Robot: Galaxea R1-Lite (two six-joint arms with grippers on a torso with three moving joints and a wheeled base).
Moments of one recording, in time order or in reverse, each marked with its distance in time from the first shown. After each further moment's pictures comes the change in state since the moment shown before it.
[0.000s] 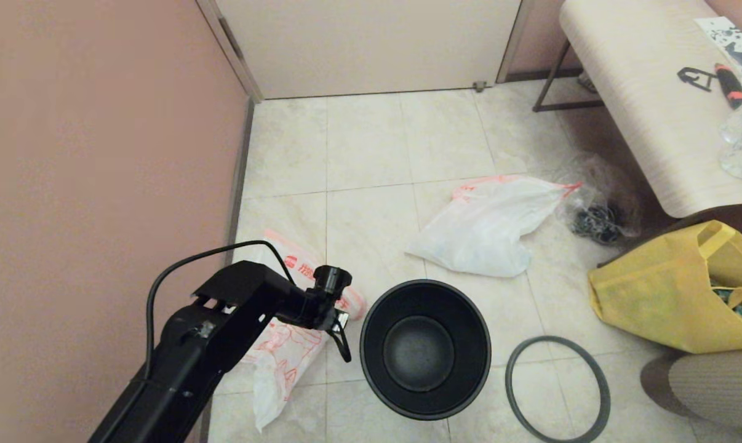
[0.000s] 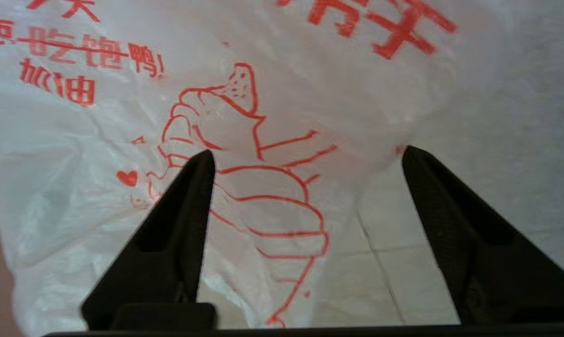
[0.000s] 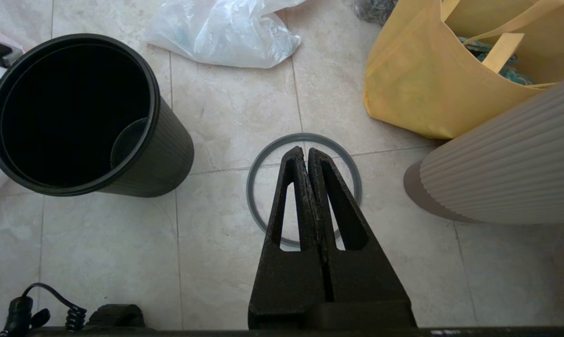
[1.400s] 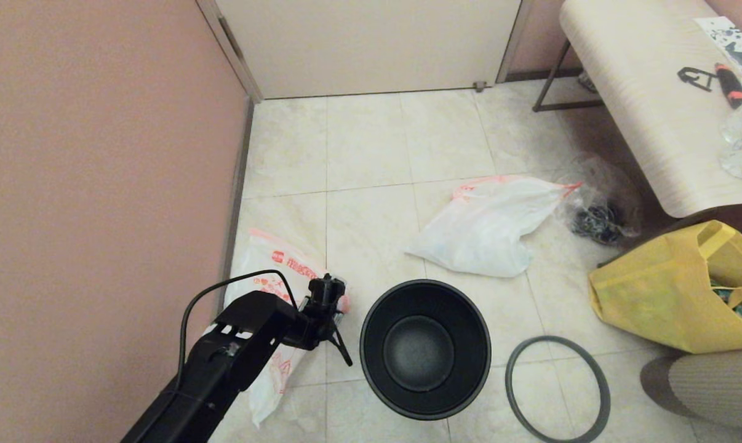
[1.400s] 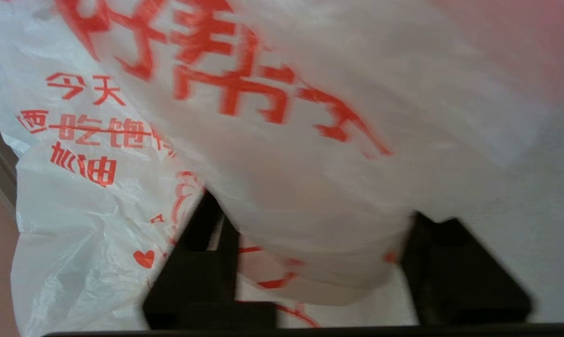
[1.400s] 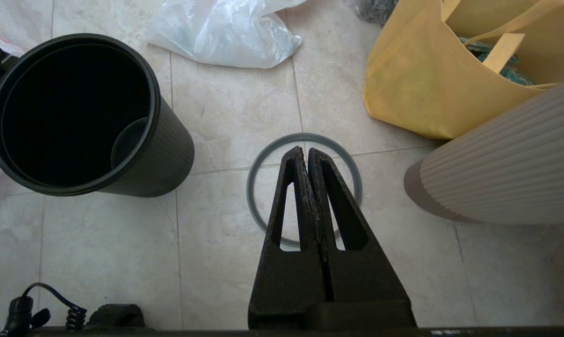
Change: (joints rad) left arm 0.047 0.223 -0.160 -0.343 0.109 0.228; right arm 0.000 0.000 0.000 0.000 0.000 0.000
